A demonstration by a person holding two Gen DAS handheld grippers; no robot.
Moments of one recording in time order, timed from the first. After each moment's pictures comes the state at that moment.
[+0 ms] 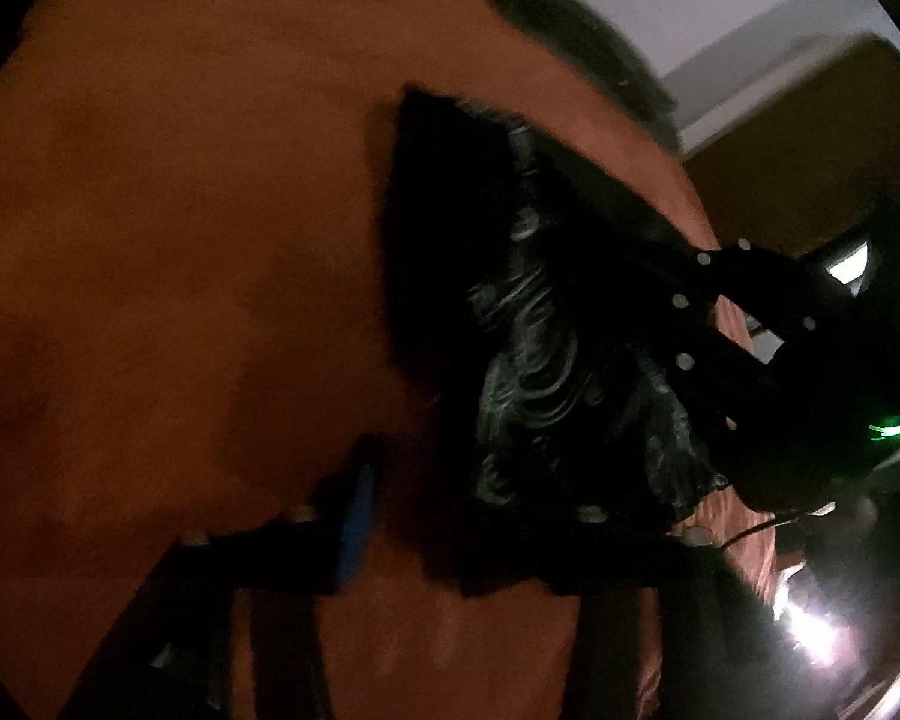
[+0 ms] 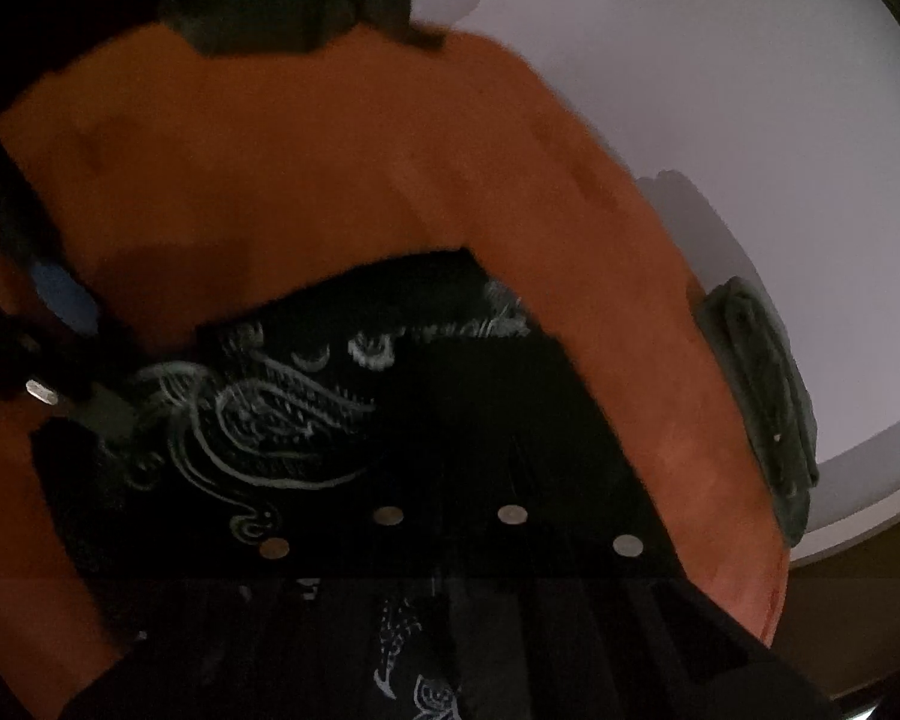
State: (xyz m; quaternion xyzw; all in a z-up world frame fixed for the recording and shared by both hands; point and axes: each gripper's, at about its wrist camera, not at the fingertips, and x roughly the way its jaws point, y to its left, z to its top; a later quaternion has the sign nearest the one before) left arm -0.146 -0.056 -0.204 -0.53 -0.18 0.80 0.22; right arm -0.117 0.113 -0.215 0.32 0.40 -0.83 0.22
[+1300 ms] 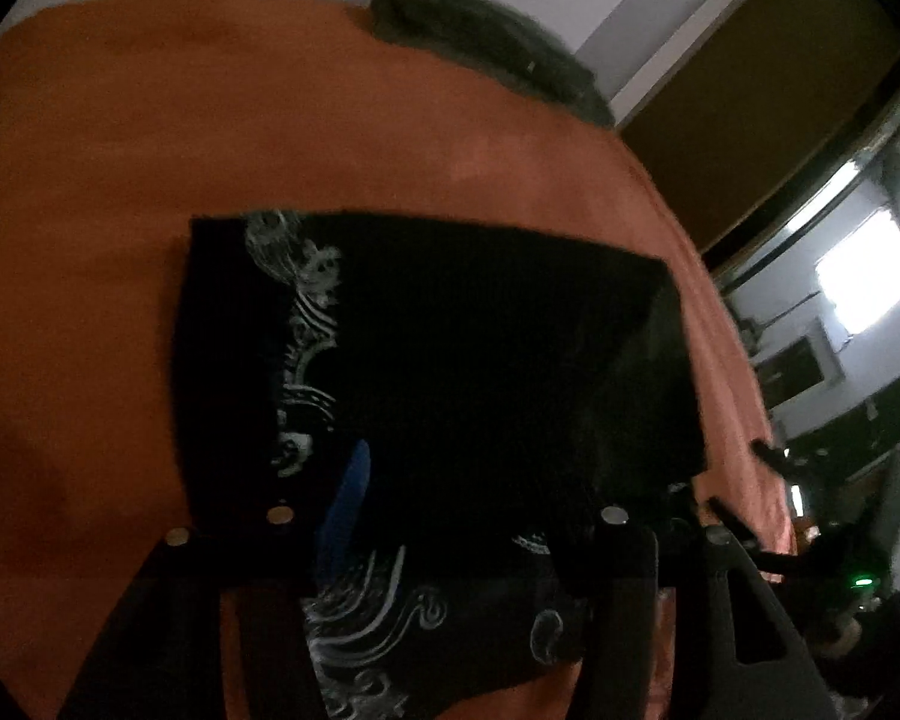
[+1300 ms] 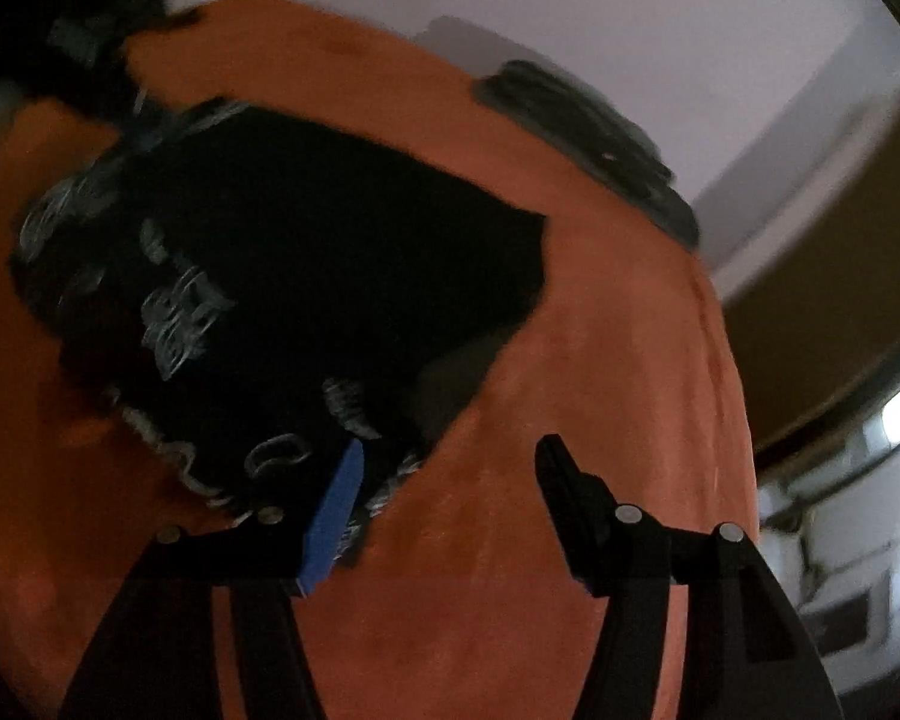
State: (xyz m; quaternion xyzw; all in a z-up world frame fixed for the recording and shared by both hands) left arm -0.198 0.022 -0.175 -0.52 -0.11 0.81 0.26; right arm -0.011 0.285 -0.207 0.40 0.24 -0.88 -0.01
